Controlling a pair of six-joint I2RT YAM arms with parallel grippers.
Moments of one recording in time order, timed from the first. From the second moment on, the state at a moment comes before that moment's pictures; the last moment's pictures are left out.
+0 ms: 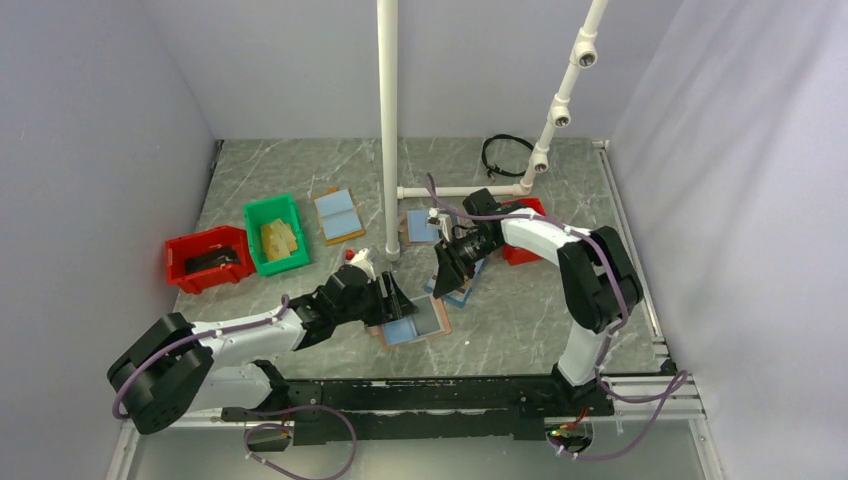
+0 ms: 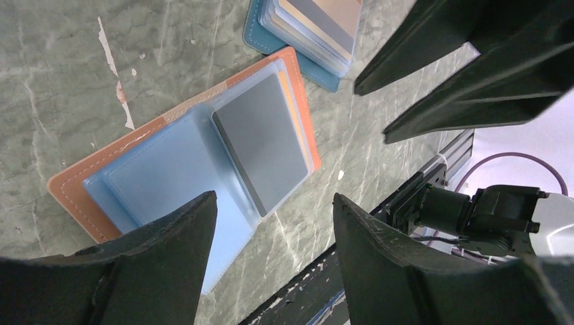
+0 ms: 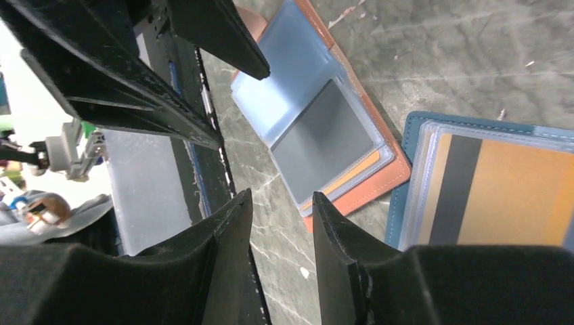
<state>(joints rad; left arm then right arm) -0.82 1.20 0.41 0.20 0.11 -0.99 0.47 1.78 1.15 -0.68 -0.97 -0.29</state>
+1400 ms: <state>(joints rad) -0.83 1.20 0.37 0.24 0.08 -1.01 0.54 1.89 1.12 -0.58 -0.91 -0.10</state>
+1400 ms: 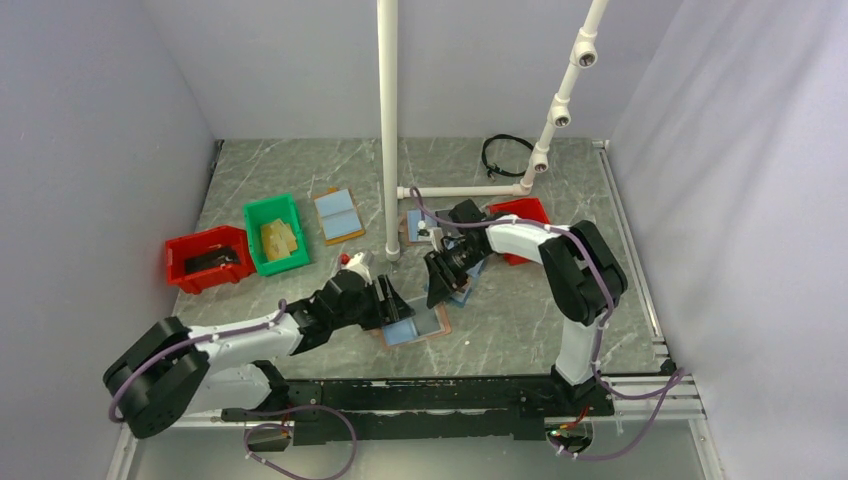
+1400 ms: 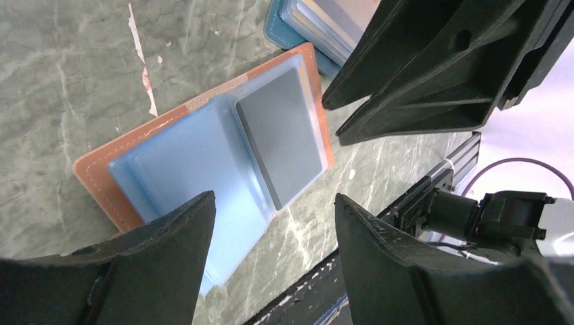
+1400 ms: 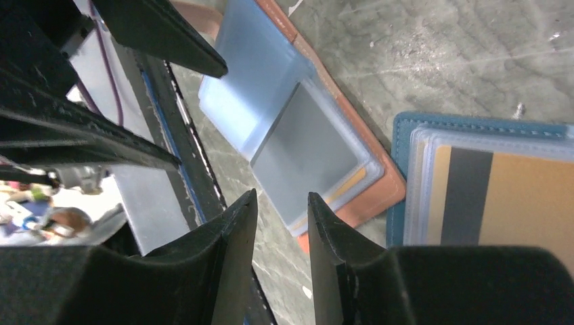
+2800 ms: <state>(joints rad) -0.36 0.80 1.07 -0.68 0.09 -0.47 -0.08 1.01 1.06 -0.52 -0.72 -0.18</state>
